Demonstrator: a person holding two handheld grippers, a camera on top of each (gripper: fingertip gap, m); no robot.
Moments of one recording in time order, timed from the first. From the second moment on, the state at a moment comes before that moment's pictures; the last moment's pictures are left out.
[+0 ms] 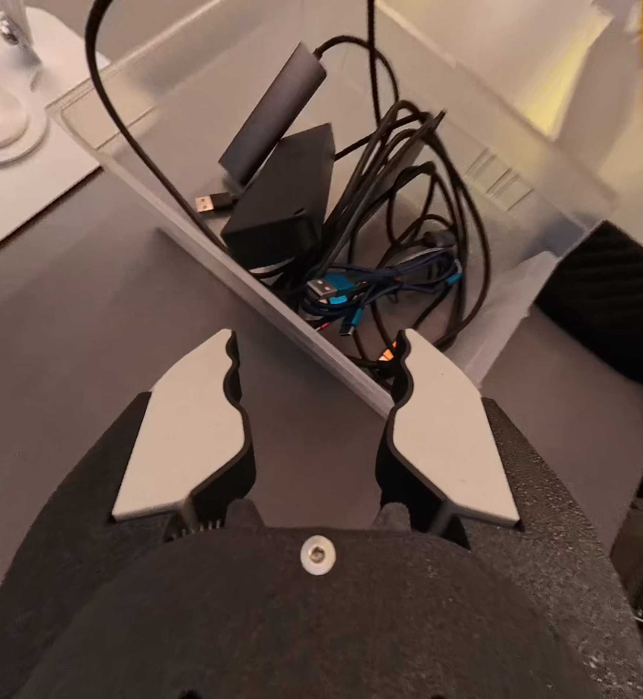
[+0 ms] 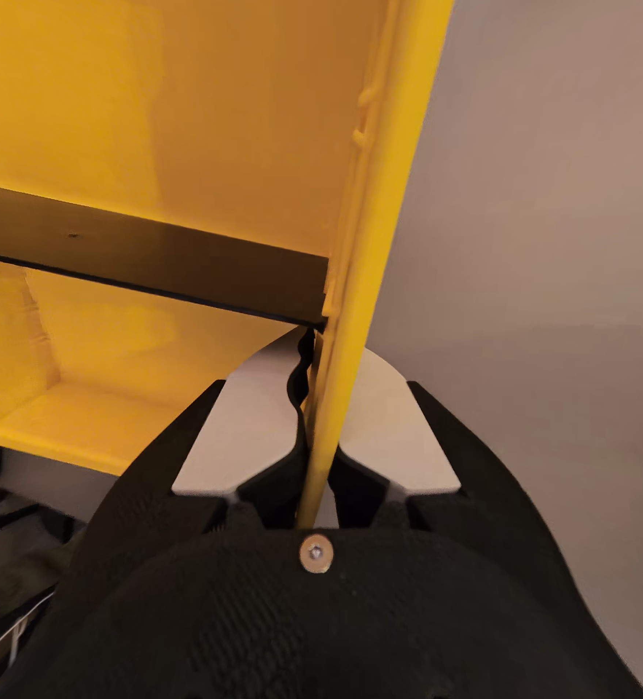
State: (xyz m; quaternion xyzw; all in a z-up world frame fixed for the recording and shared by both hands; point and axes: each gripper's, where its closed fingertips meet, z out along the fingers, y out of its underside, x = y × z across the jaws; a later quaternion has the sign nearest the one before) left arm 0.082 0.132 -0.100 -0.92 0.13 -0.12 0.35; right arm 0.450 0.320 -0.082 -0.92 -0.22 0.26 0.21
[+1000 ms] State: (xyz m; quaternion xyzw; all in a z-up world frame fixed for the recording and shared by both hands) left arm 0.047 0.118 -0.168 -1.00 -0.02 -0.07 0.01; right arm 0.455 0.324 -0.194 -0.94 -0.26 0.23 0.02
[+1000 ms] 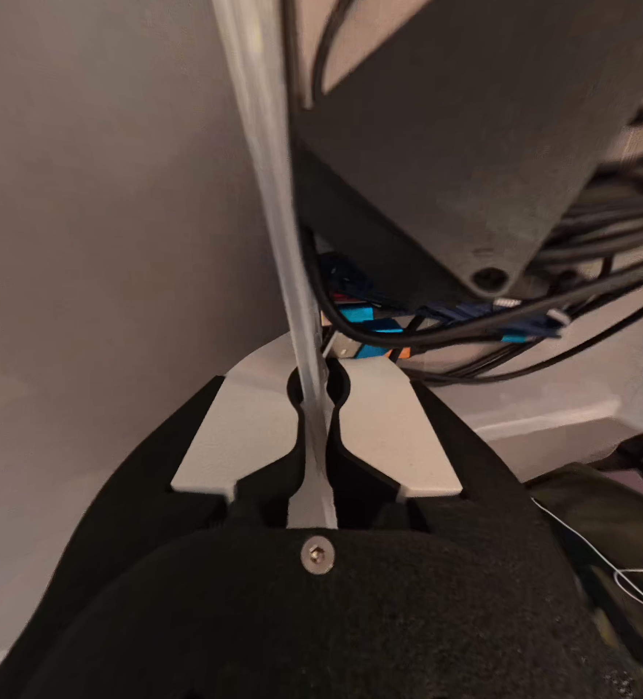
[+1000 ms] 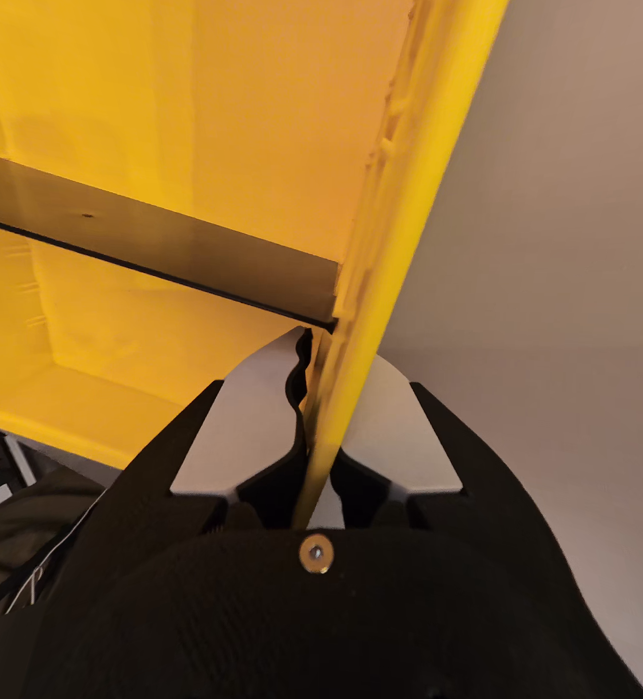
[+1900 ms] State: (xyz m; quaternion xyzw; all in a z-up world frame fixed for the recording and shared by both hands) left arm -0.173 -0.028 -0.164 -0.93 -0.33 -0.08 0.12; right arm 0.354 0.303 -0.189 -0.93 -0.32 0.18 -0.05
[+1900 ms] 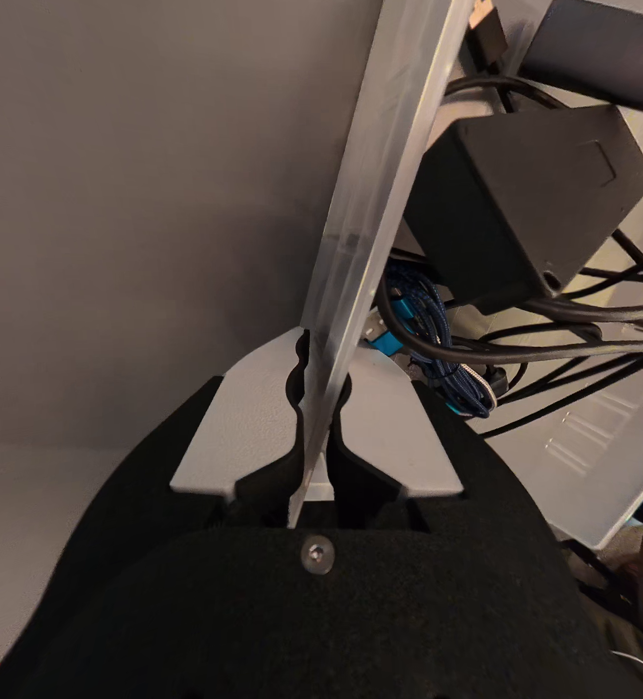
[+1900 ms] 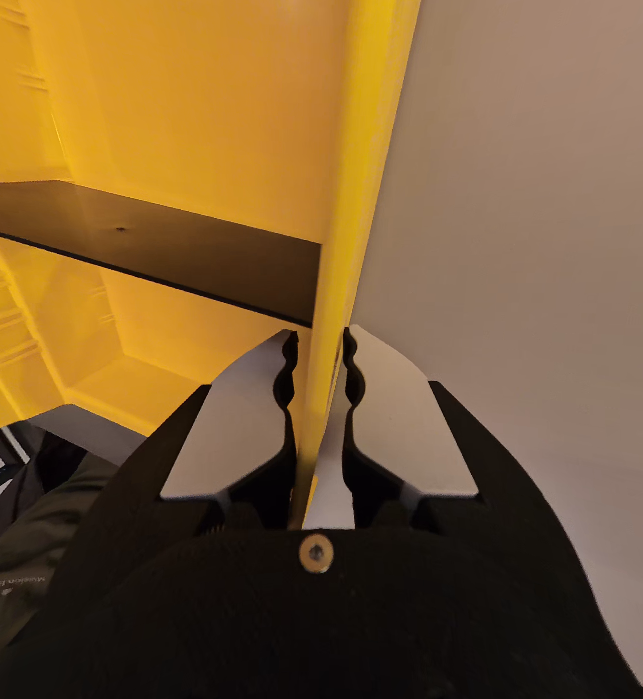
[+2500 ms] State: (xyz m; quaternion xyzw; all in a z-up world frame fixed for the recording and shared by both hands) left arm -0.204 -0.033 -0.163 -0.89 -0.41 -0.11 0.15; right arm 0.347 0.305 -0.189 -0.94 -0.28 0.17 -0.06
